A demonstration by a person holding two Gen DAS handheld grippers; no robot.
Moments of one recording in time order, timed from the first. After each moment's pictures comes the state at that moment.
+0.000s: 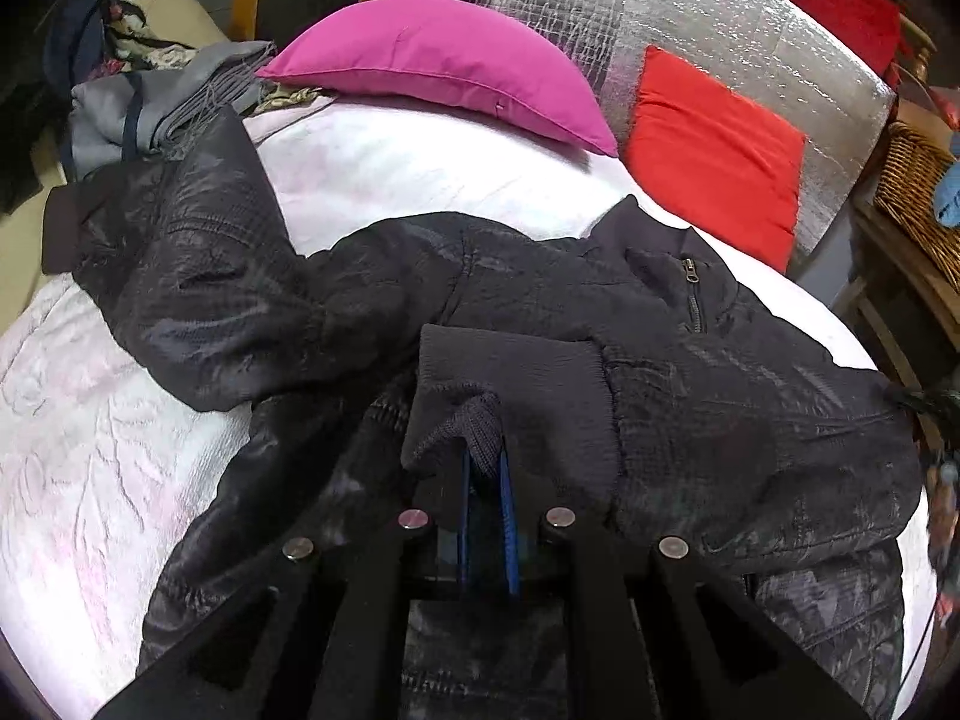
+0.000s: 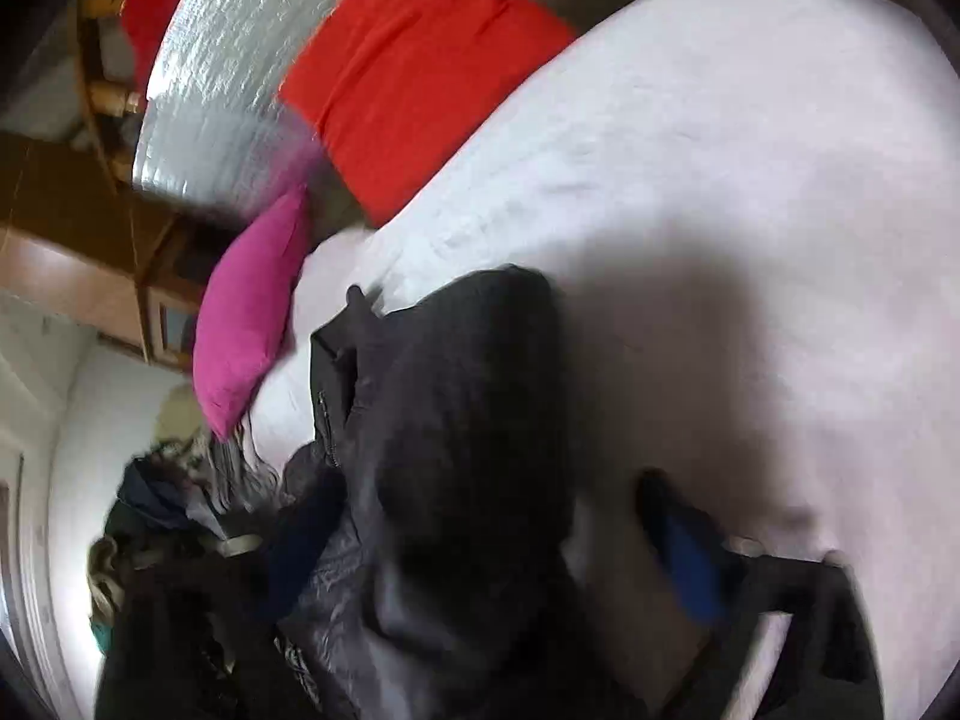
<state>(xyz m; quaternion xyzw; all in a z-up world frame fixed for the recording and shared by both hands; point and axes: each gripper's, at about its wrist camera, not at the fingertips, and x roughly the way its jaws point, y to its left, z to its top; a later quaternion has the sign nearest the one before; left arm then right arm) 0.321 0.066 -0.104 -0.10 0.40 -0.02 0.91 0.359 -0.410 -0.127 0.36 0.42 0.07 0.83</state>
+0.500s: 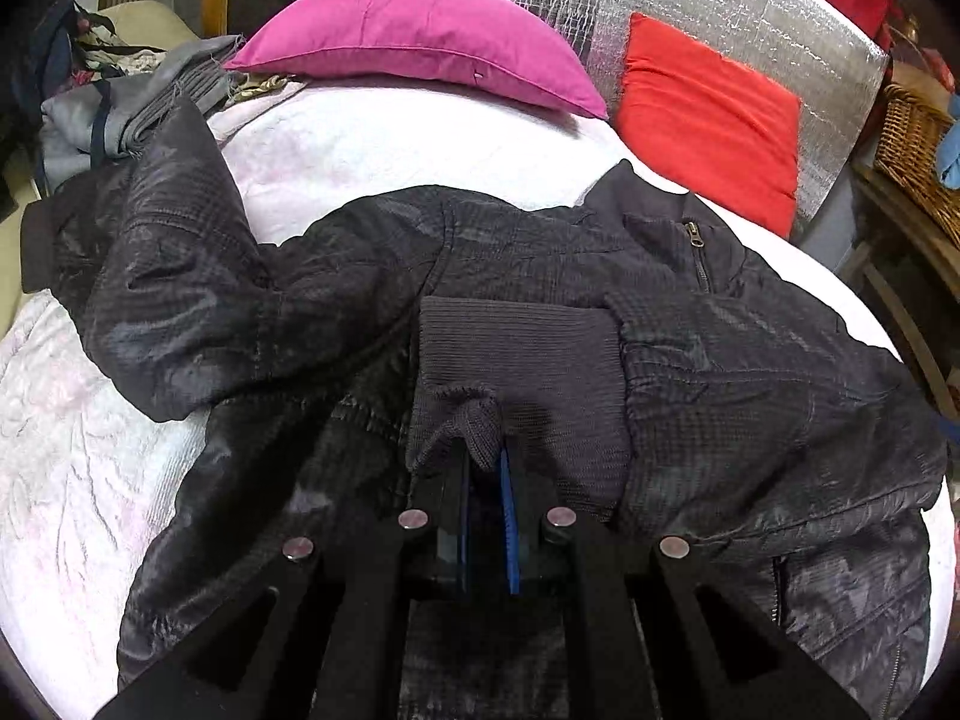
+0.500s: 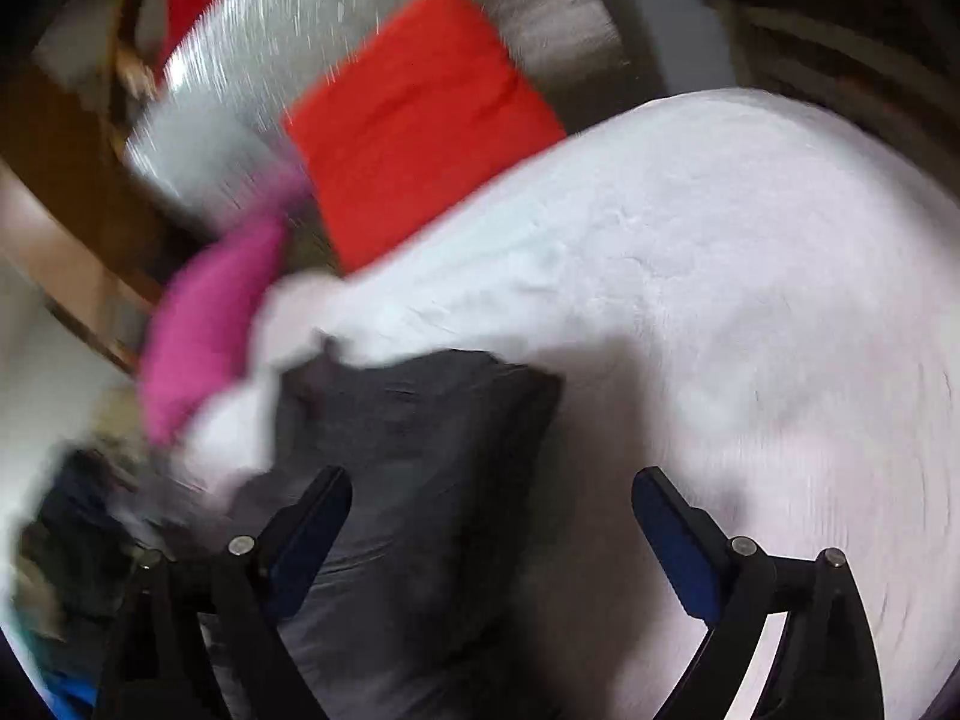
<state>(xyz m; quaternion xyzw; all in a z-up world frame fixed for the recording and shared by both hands) 0.339 0.058 -0.122 -0.07 0.43 -0.03 0.90 0.274 -0.429 -0.089 0.39 0.36 0.00 0.85</state>
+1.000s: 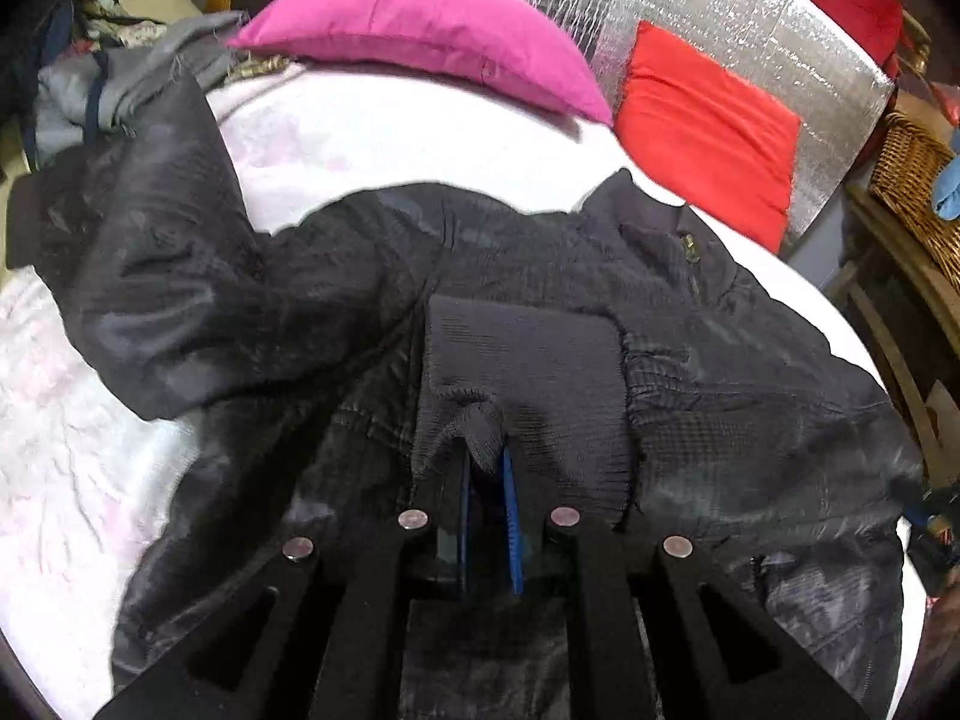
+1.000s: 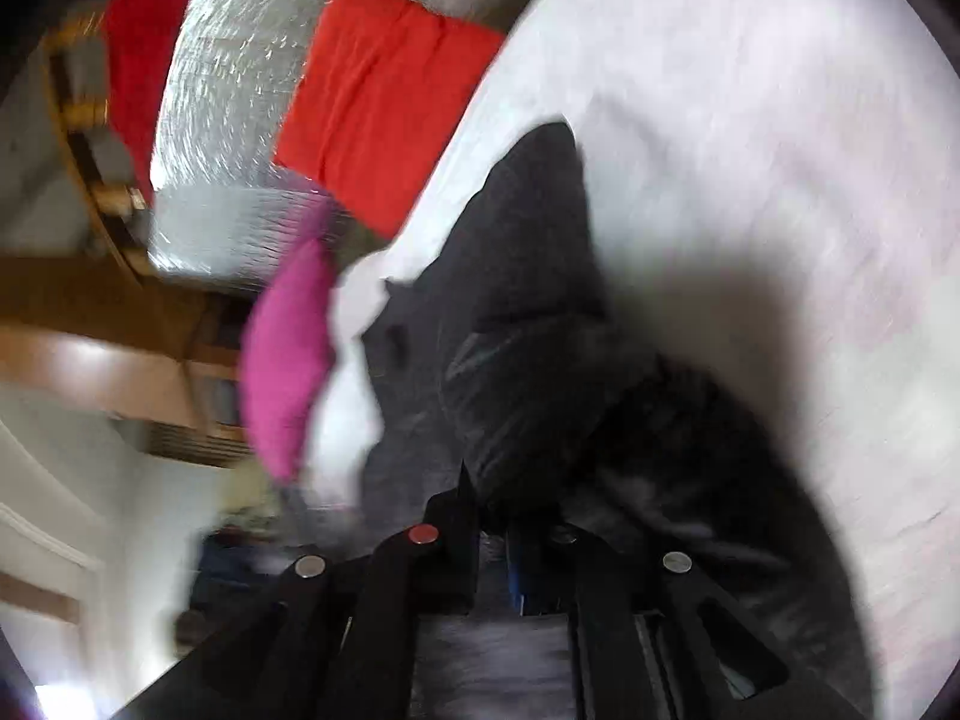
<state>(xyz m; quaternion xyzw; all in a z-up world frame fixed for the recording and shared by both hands) 0.348 0.071 -0.126 -0.10 0.44 -0.05 0.89 0.245 -0.364 -0.171 0.48 0.40 -0.02 0.78</state>
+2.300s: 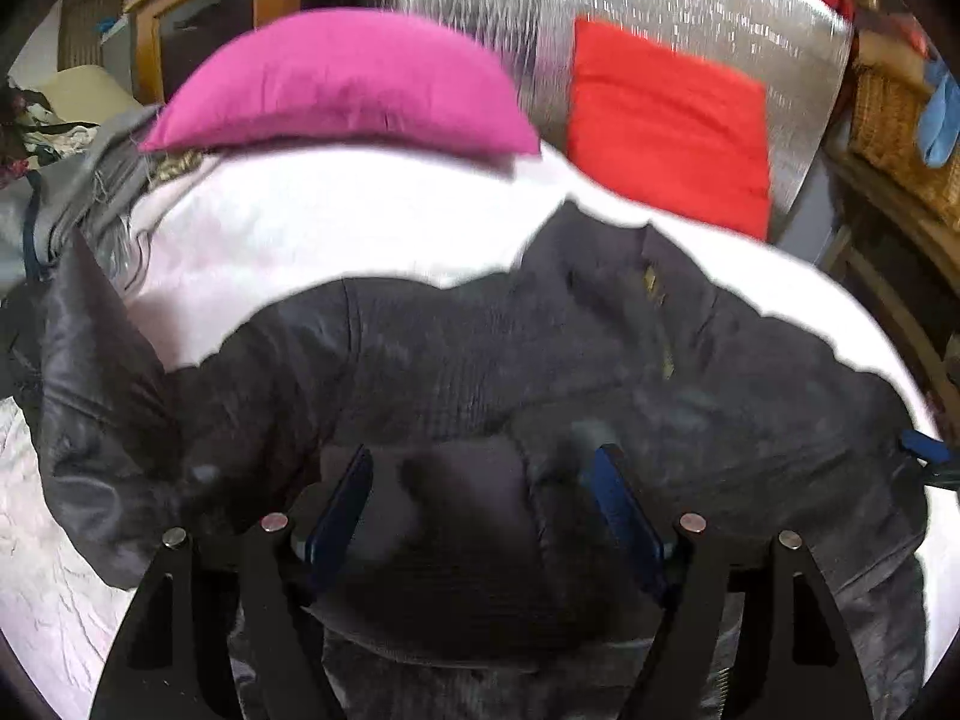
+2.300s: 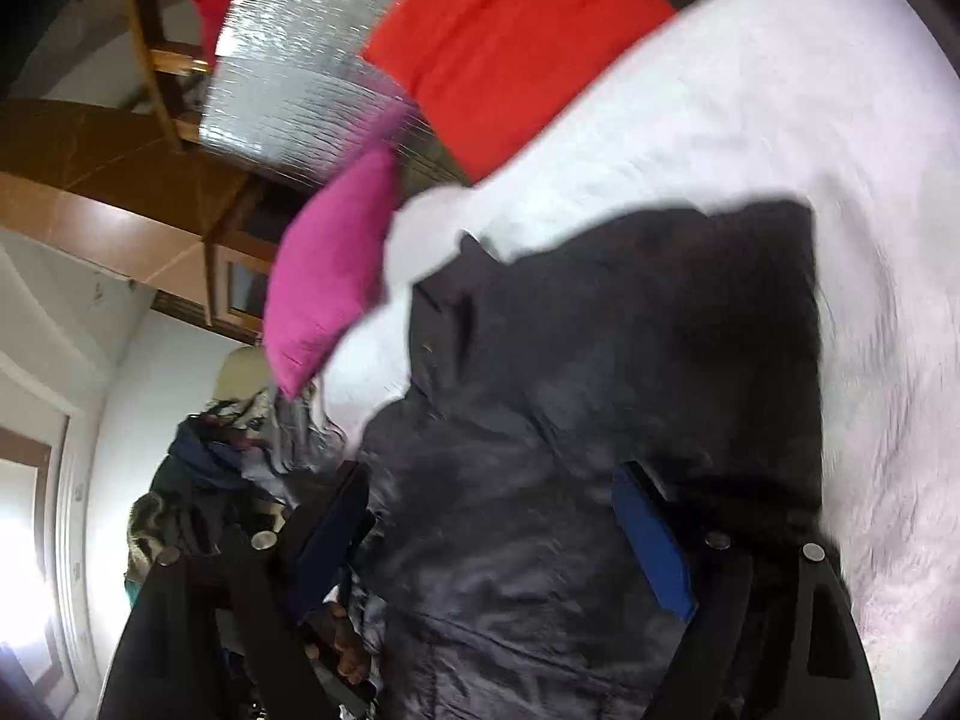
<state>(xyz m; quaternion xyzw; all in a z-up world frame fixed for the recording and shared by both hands) 0.392 0.025 -0.093 -0.03 0.40 -0.07 0.91 0.343 -0.359 -0.115 0.42 0.39 0.14 0.80</state>
